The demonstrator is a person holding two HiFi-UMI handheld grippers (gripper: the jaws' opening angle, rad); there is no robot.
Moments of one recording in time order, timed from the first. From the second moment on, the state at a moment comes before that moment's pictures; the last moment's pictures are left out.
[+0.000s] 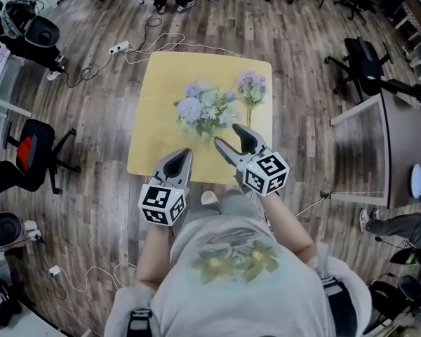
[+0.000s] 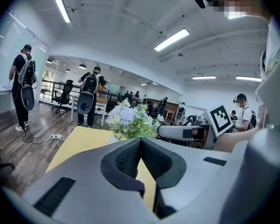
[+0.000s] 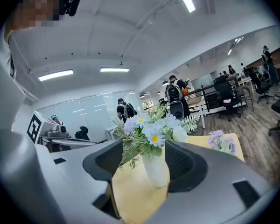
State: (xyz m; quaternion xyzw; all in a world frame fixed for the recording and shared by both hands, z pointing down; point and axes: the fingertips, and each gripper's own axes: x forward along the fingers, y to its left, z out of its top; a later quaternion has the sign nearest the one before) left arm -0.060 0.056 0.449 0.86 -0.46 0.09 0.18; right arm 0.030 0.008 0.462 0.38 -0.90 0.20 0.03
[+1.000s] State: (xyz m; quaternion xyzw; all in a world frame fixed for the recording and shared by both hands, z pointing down) left arm -0.094 0.031 0.464 0.85 -0.48 0.09 0.20; right arm -0.027 -0.024 0.468 0.32 -0.93 0.15 0.07
